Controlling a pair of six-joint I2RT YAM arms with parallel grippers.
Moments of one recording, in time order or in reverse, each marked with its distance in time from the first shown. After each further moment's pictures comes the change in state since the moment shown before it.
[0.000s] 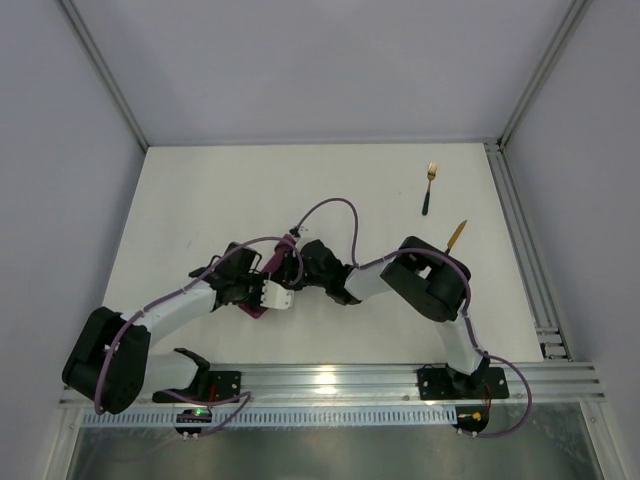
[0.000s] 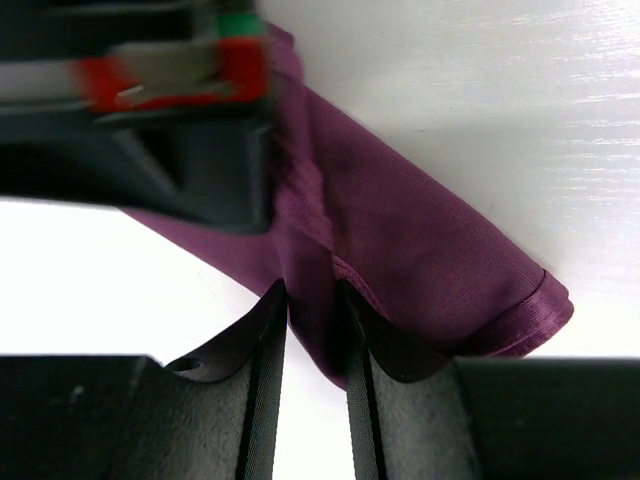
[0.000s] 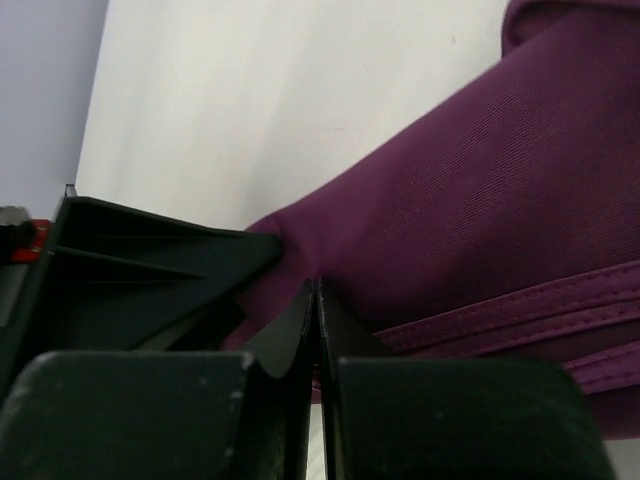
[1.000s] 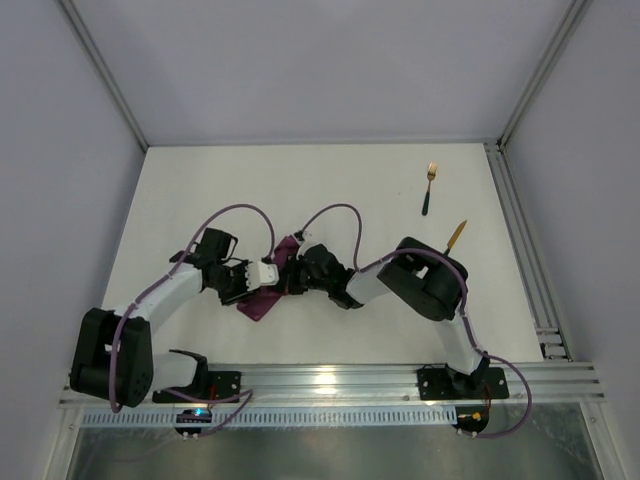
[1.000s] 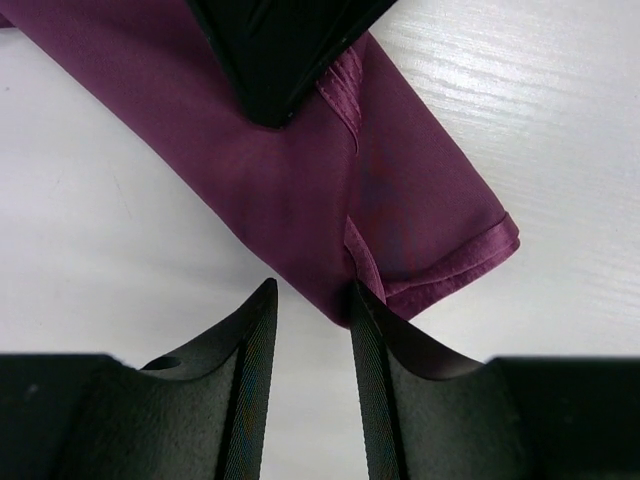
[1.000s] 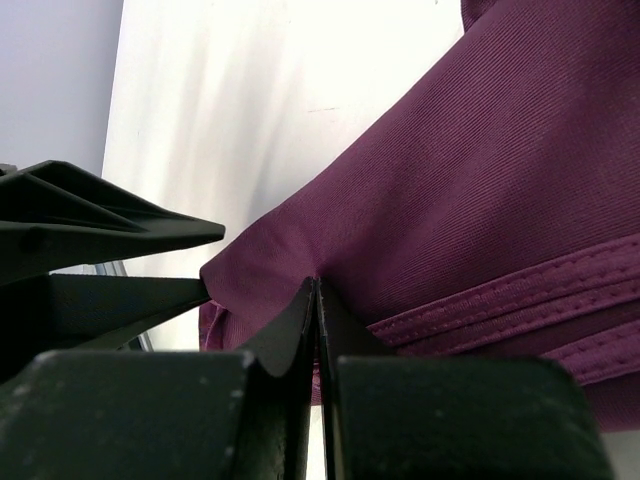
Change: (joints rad) left arm 0.235 0.021 0.122 -0.272 0.231 -0.177; right arm 0.002 0.031 -0.042 0.066 -0.013 0.089
